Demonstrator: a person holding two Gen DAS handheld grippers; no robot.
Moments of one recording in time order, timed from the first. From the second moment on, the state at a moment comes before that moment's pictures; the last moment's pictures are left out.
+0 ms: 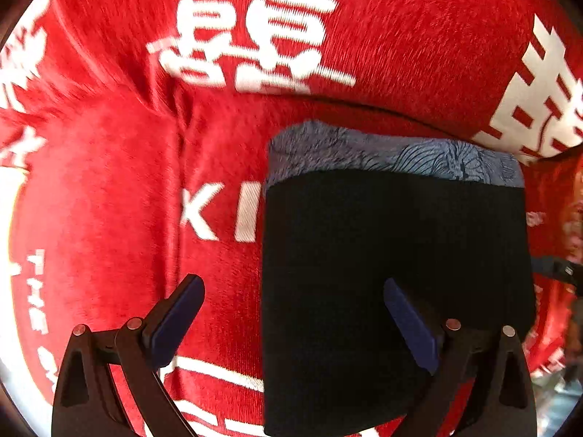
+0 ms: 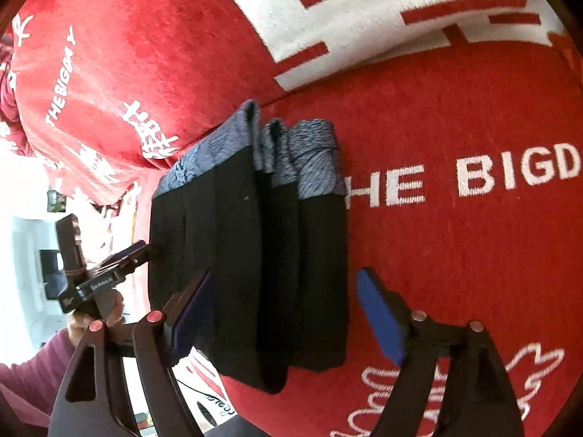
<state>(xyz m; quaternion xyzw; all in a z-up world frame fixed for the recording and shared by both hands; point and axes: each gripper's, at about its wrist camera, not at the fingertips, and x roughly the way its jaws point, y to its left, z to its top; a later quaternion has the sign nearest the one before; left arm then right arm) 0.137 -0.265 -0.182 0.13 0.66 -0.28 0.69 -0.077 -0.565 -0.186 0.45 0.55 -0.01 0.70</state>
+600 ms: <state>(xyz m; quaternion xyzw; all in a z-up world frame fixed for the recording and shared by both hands) 0.132 -0.283 -0.183 0.05 0.66 -0.35 0.66 -0.056 -0.563 -0.205 0.52 0.53 0.06 0.67</state>
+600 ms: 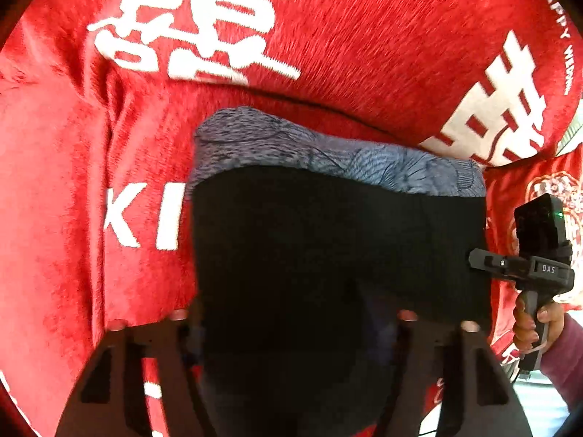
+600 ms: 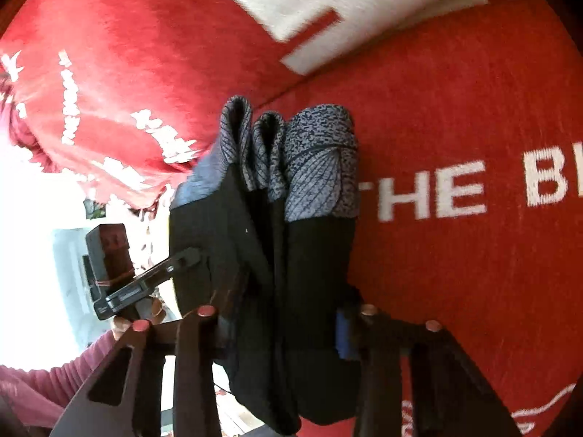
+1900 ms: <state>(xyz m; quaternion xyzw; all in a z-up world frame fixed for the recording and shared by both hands) 0.005 -0.182 -0.088 0.20 0.60 -0.23 0.74 -0.182 -0.425 -0.096 0.37 0.58 -0.16 0.71</state>
